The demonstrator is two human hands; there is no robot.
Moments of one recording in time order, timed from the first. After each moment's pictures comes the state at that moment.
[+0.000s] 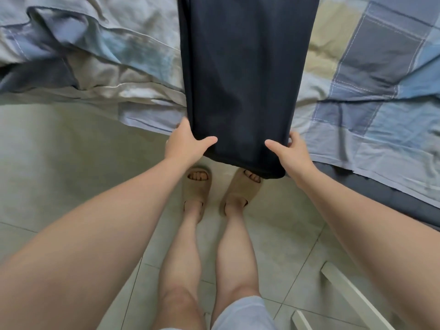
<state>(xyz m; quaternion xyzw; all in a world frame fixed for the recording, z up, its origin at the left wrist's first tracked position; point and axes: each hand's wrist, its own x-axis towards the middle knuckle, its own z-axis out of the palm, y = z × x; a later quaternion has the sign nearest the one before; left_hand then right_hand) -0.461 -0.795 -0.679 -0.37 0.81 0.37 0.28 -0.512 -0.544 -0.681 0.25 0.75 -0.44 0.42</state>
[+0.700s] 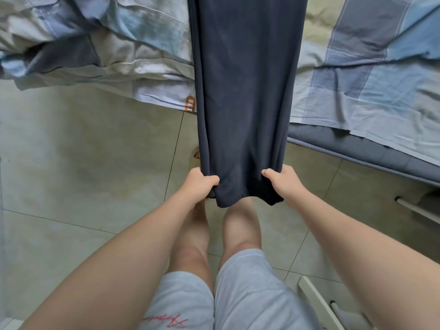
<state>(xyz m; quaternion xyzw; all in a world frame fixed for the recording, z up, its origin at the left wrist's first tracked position) -0.327 -0.767 -0.613 -0.48 0.57 0.51 0.43 -0.377 -0.545 -0.622 0.31 0.74 -0.37 0.47</state>
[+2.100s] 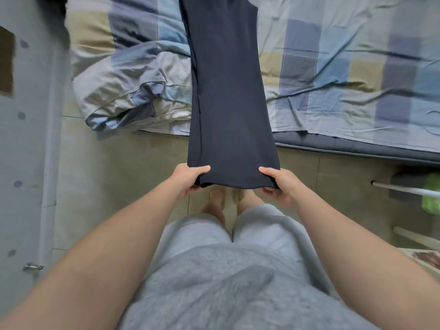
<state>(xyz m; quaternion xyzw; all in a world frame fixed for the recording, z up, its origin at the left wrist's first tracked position) -0.328 -0.864 -0.422 -0.47 0.54 0.59 0.37 -0.336 -0.601 -0.395 0.49 0.51 -0.60 0.38</state>
